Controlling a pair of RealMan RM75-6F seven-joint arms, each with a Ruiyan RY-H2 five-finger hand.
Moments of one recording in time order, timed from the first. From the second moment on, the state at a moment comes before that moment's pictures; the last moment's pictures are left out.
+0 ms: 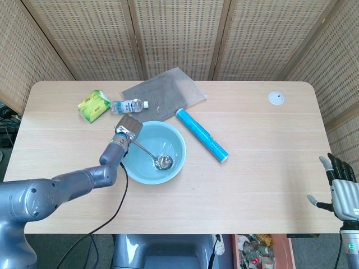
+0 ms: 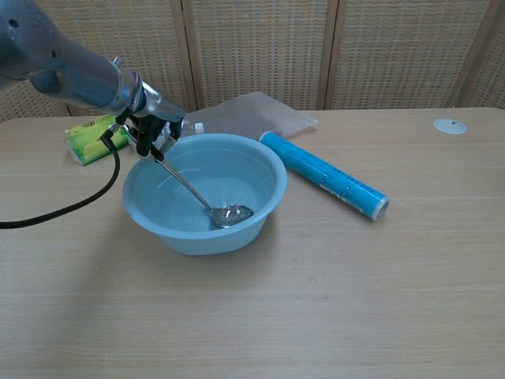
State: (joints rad) left arm -1.56 -1.56 0.26 -1.15 -0.07 0.56 0.95; right arm 0.10 -1.08 0.10 -1.62 -1.37 1.40 0.02
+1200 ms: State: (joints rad) left arm -1.69 -1.22 0.24 -1.52 -0.09 0.61 0.86; right arm 0.11 -1.10 0.10 -1.62 -1.35 1.36 -0.02
